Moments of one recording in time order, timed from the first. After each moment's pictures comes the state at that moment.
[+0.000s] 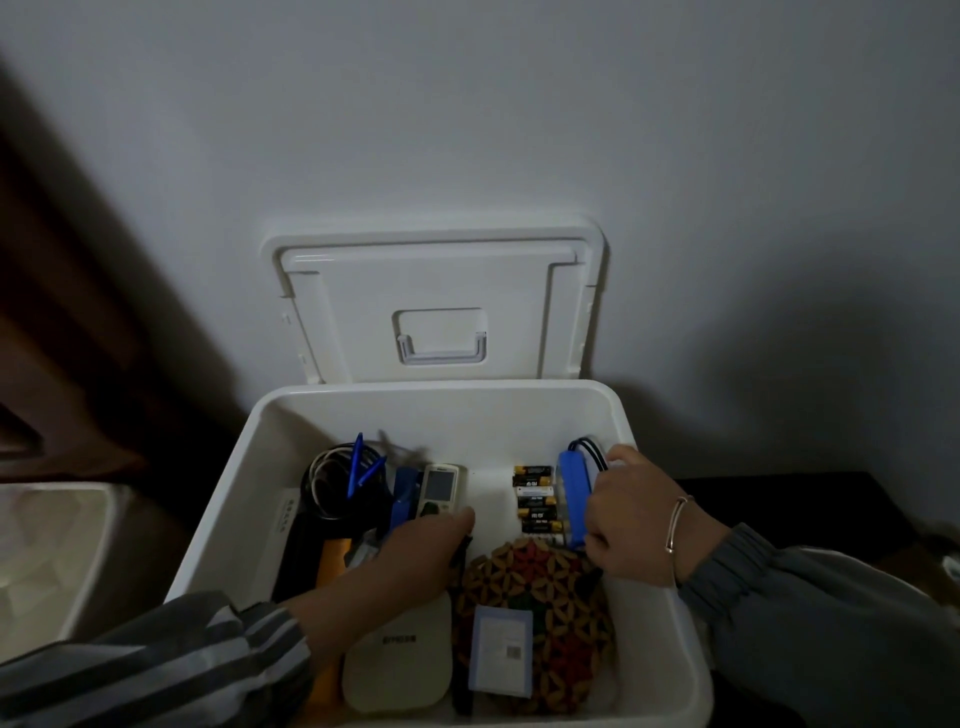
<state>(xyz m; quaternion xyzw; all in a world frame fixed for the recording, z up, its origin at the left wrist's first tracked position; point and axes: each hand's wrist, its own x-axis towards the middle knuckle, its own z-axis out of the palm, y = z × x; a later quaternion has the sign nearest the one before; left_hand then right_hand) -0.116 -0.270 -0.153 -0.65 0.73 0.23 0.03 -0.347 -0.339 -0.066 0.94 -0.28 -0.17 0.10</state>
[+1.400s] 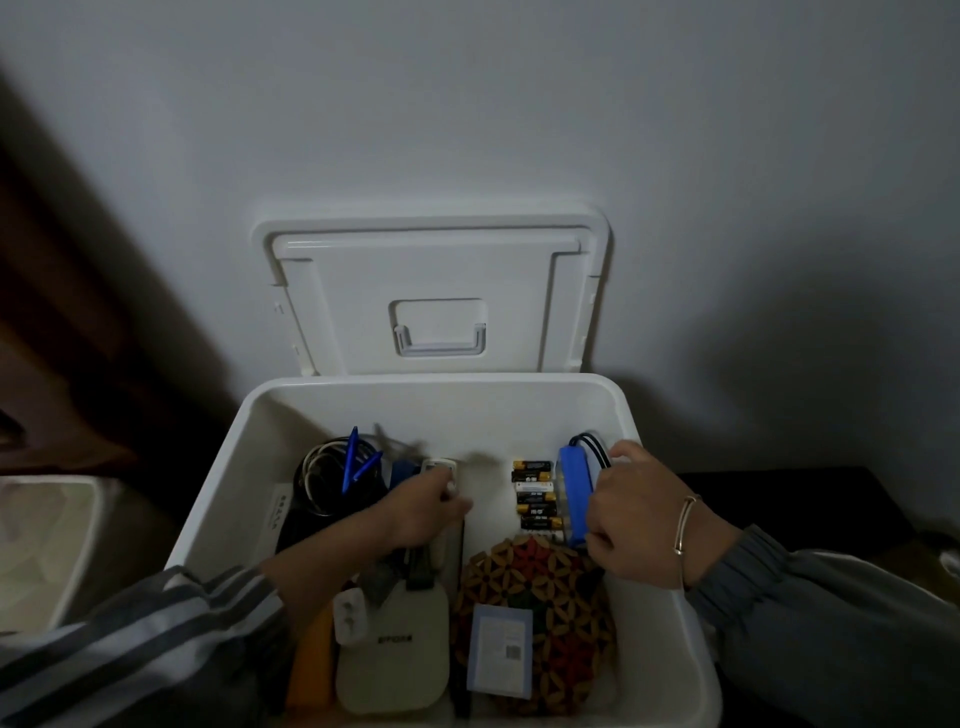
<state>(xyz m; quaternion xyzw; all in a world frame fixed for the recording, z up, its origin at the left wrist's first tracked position) -0.100 -0.303 -0.136 -0.67 0.57 0.45 -0.13 -0.348 -0.340 -0.067 0.94 -0.28 -0.17 0.10</state>
